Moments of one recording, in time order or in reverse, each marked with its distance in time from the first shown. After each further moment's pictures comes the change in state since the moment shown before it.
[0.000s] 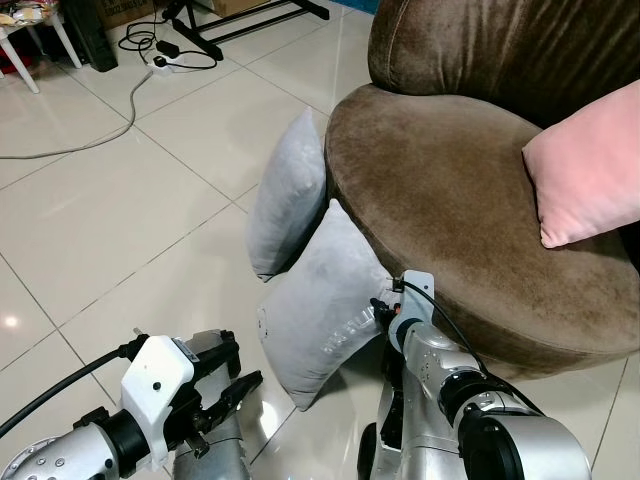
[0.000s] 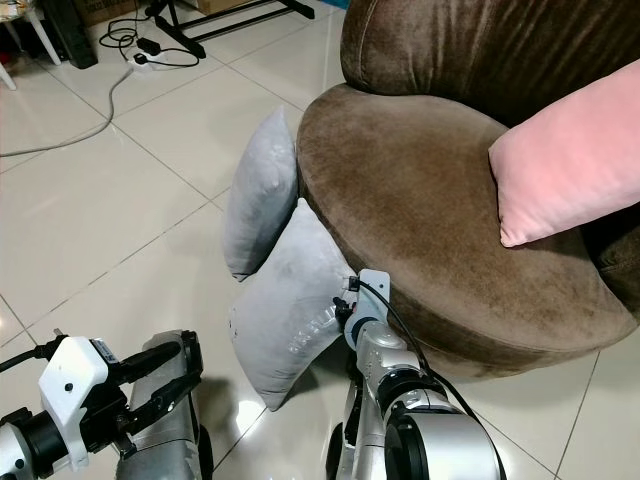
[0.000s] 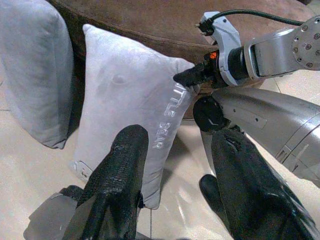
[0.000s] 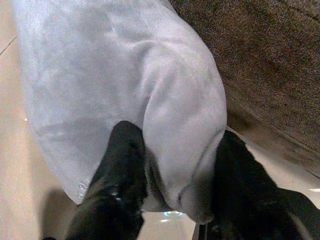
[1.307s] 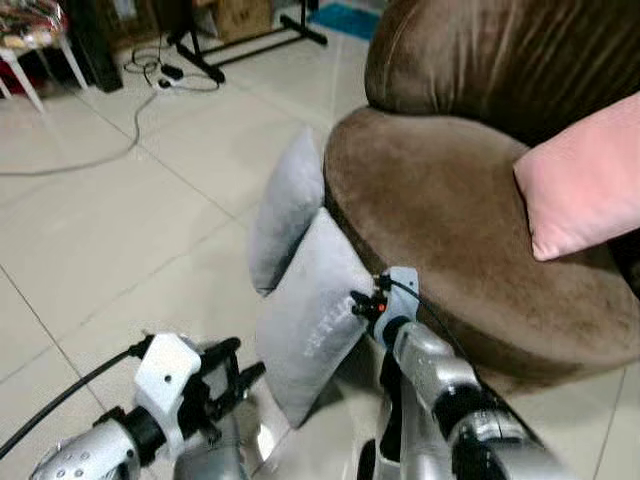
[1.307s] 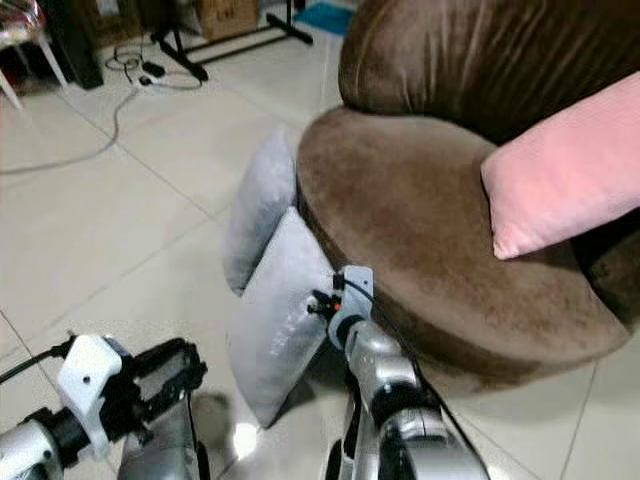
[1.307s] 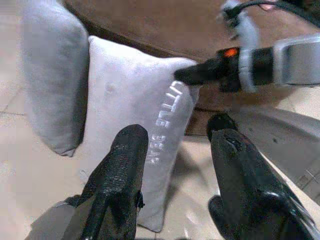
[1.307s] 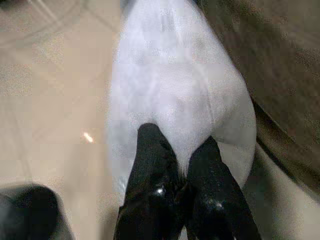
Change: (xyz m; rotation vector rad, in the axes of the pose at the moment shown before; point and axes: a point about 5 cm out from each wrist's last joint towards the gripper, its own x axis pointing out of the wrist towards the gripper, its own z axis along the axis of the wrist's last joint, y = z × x) left arm 0.016 0.005 -0.017 -0.076 -0.034 0.091; right arm -0.011 0.024 0.006 0.033 -0.119 0.301
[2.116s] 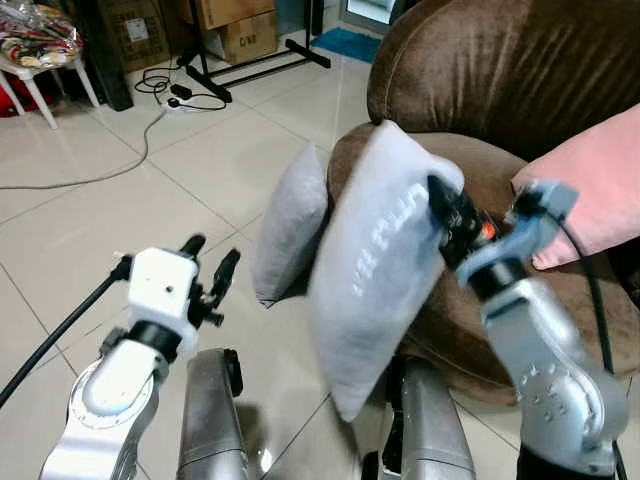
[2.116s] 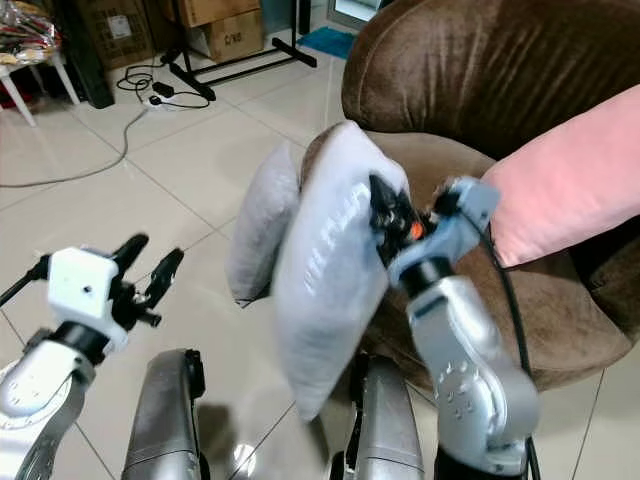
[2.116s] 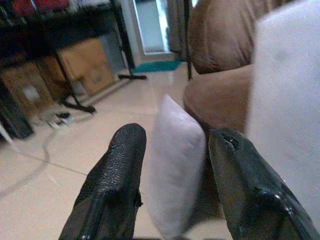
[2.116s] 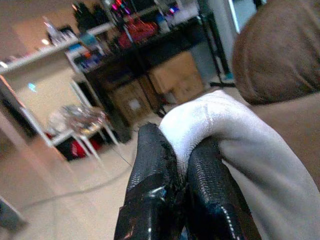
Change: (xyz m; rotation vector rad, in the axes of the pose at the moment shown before) left arm 0.041 0.038 0.066 0.204 -0.292 0.433; right arm -0.129 0.043 0.132 0.043 -0.573 0.078
